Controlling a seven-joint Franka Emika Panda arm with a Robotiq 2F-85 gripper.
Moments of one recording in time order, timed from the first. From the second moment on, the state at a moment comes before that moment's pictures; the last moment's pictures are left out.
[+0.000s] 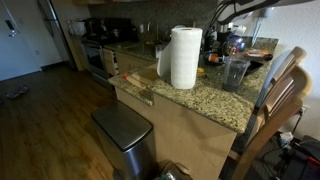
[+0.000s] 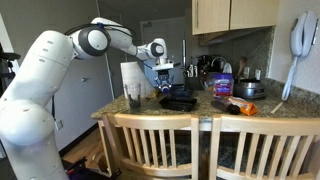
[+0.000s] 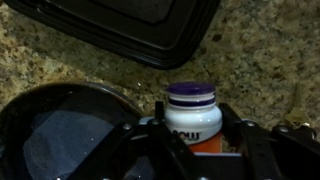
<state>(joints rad) -0.17 0.57 -0.08 -1.30 -0.09 1.83 -0.57</state>
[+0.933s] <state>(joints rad) -0.20 0.50 -0.05 -1.36 -0.05 1.58 -0.65</state>
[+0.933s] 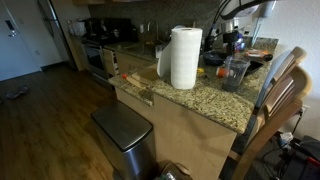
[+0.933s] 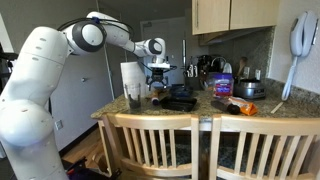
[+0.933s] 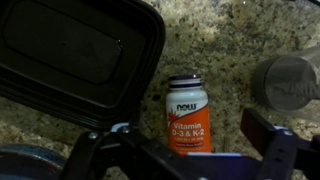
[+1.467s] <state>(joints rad) -0.24 0.42 -0.05 -1.41 0.15 1.90 -0.55</state>
